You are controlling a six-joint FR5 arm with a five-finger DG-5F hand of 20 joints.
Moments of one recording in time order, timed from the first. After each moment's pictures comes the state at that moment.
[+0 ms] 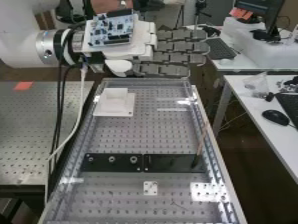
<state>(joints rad) 1.47 -1.76 -1.79 -2.65 -1.52 -0.12</state>
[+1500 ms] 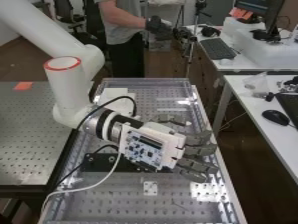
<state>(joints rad) 1.42 -2.19 -1.64 -2.51 -1.31 0.40</state>
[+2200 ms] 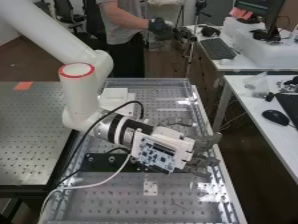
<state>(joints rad) 1.42 -2.24 -1.58 -2.55 -1.36 0.47</state>
